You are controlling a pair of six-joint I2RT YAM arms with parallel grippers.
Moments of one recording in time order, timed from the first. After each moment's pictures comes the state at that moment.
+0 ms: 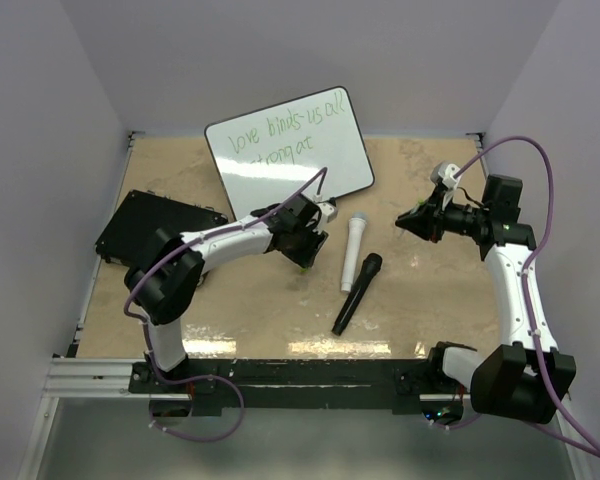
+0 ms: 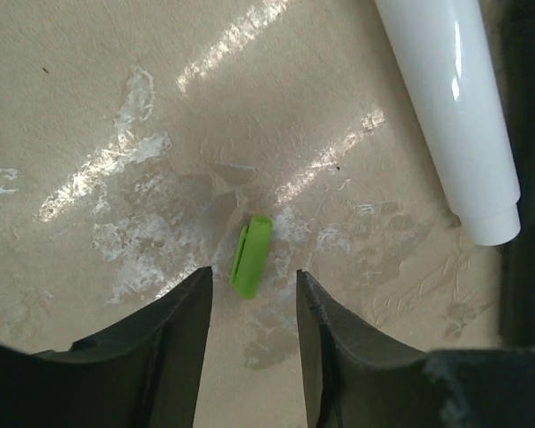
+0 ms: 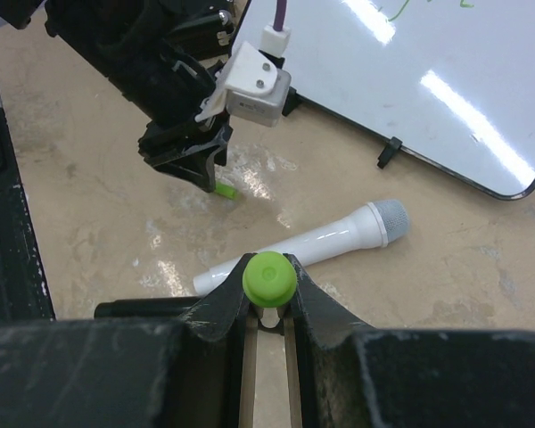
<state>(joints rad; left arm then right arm) -0.76 1.84 1.26 -0.43 0.08 -0.11 -0.19 1.14 1.01 -0.59 -1.17 -0.56</state>
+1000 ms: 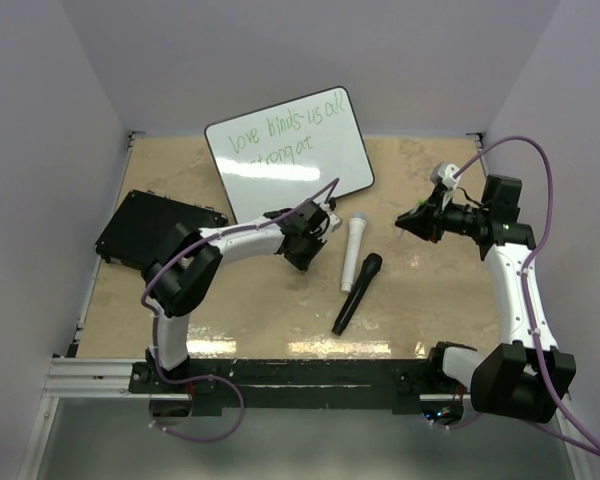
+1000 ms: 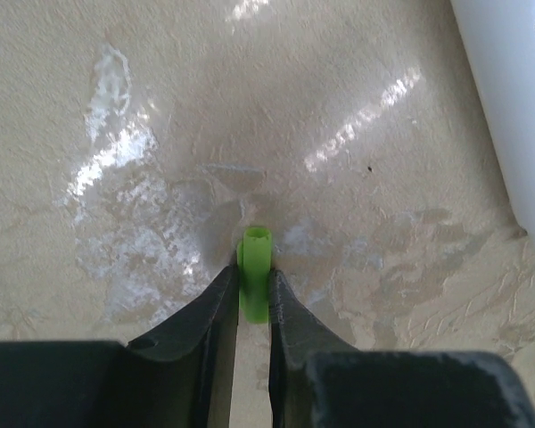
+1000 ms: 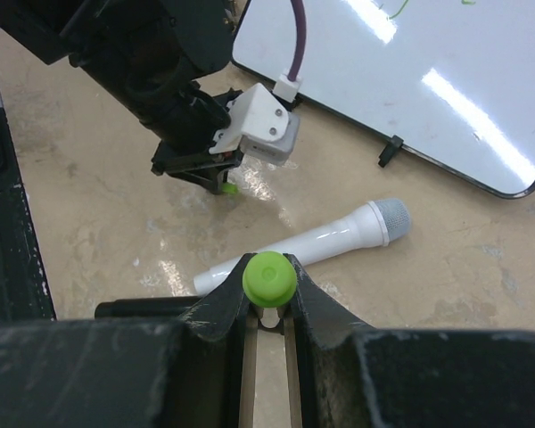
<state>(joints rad) -0.79 1.96 1.33 -0.50 0.01 -0.06 -0.19 1.15 1.01 -0.59 -1.17 -0.56</state>
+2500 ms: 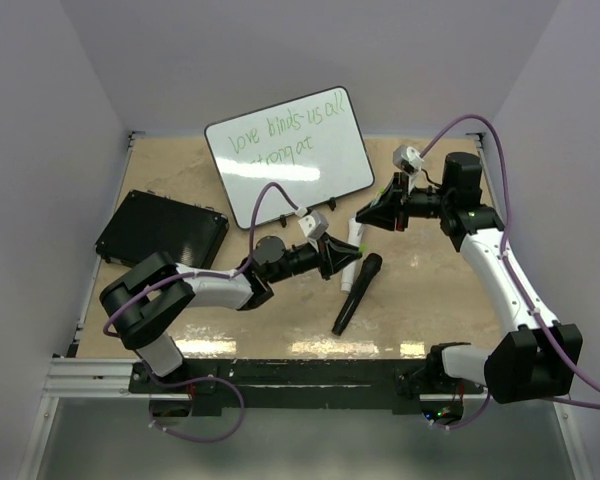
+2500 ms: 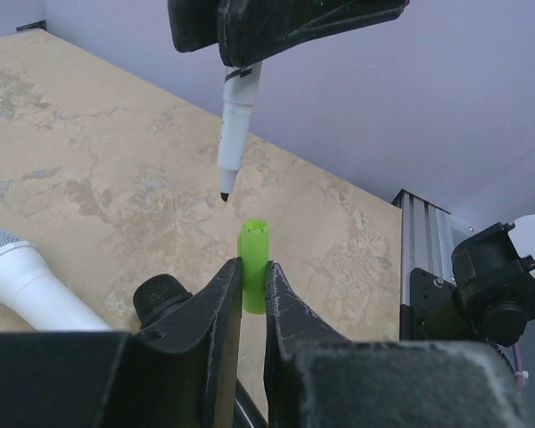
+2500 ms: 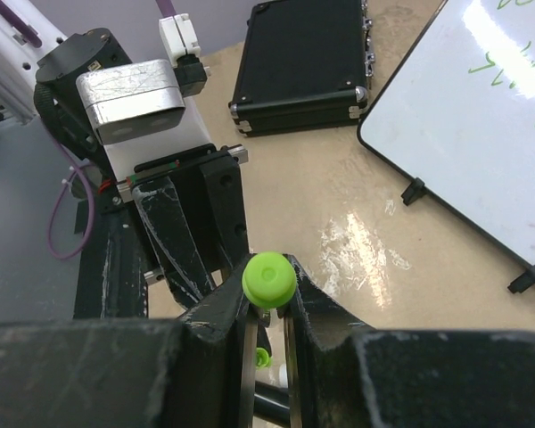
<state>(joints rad) -0.92 1.66 0.70 1.08 0.30 -0.36 0.11 1.24 1.08 -0.29 -1.24 -0.18</state>
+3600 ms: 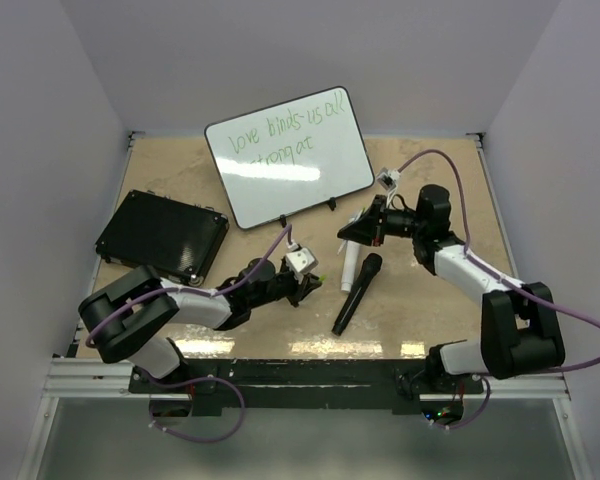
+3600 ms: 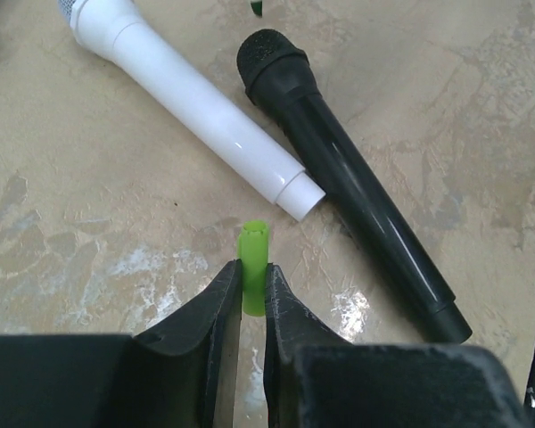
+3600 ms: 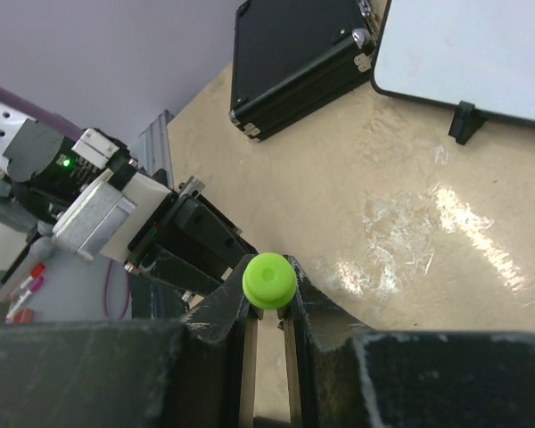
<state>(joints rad) -0.92 1.53 0.44 0.82 0.14 -0.07 0.19 1.36 0.72 0.41 -1.12 0.40</state>
